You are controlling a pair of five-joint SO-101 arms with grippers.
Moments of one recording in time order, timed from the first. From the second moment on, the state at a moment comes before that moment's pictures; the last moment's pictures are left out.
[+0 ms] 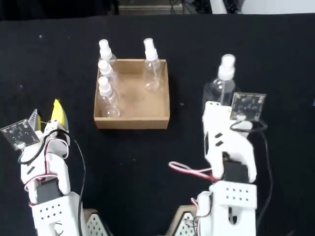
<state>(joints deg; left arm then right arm) -22.9 -95.8 96.2 17.7 7.3 8.4 -68.3 76.3 14.9 0.0</state>
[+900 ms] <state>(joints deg) -22.9 -98.3 96.3 21.7 7.3 38.6 6.4 63.4 -49.1 0.7</state>
